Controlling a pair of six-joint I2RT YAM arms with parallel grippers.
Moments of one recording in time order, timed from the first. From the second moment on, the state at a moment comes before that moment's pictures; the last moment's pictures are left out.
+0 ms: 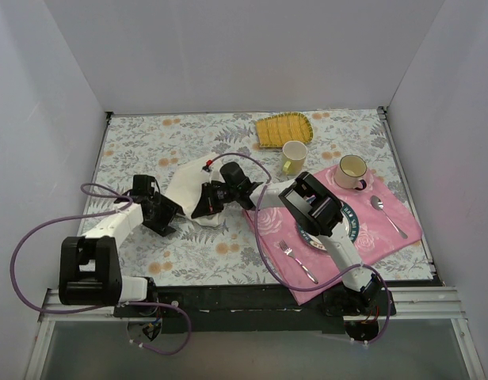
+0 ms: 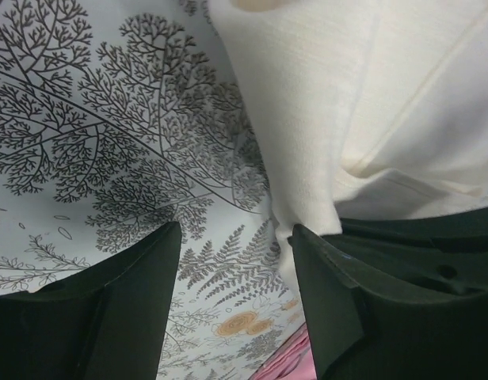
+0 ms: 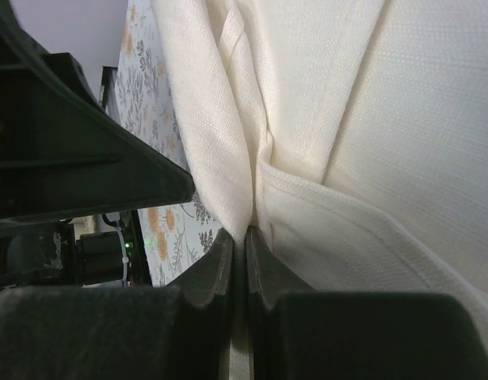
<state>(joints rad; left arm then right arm) -0.03 1.30 0.66 -0.50 0.13 -1.04 0.86 2.35 1.47 0.39 -0.74 0.78</state>
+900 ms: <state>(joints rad) -0.03 1.44 0.69 -0.35 0.22 -1.14 0.85 2.36 1.44 0.46 -0.76 0.84</state>
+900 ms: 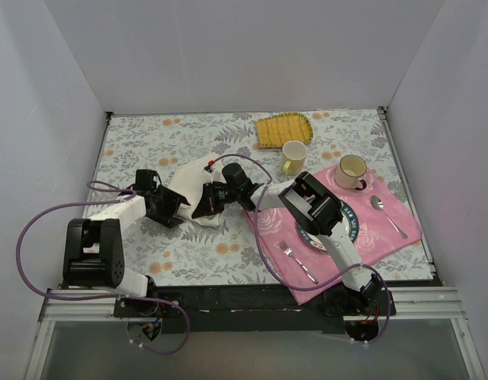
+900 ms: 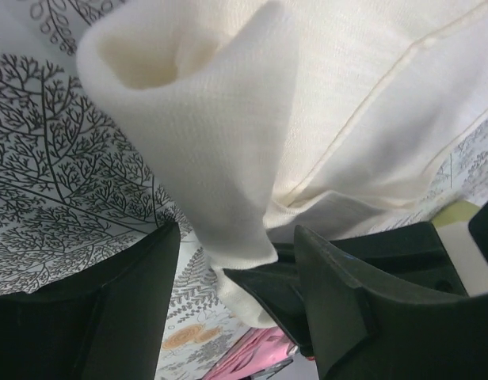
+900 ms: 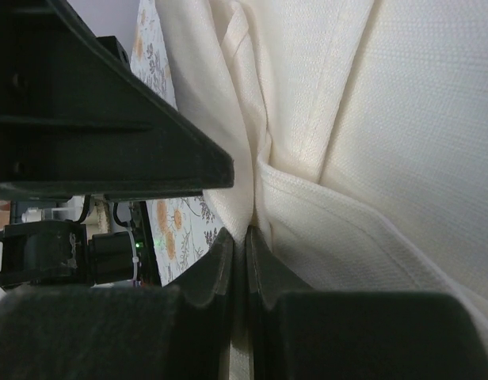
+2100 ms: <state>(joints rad) -0.03 1.58 0.85 -0.59 0.22 -1.13 1.13 2.09 1.54 -0.10 -0.17 -0.18</state>
